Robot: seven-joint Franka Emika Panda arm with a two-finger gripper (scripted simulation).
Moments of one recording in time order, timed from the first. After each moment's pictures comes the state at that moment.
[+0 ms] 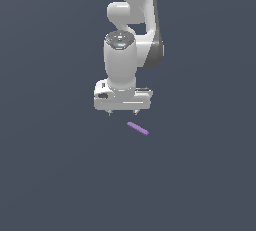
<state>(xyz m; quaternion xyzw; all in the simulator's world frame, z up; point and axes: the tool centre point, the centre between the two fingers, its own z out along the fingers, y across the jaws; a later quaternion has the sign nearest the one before) 0.011 -0.020 0.177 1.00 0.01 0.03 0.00</state>
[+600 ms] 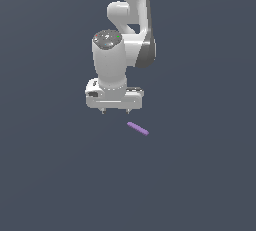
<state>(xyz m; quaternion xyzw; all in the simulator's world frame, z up) 0.004 -0.049 0.177 1.00 -0.01 0.02 0.00</state>
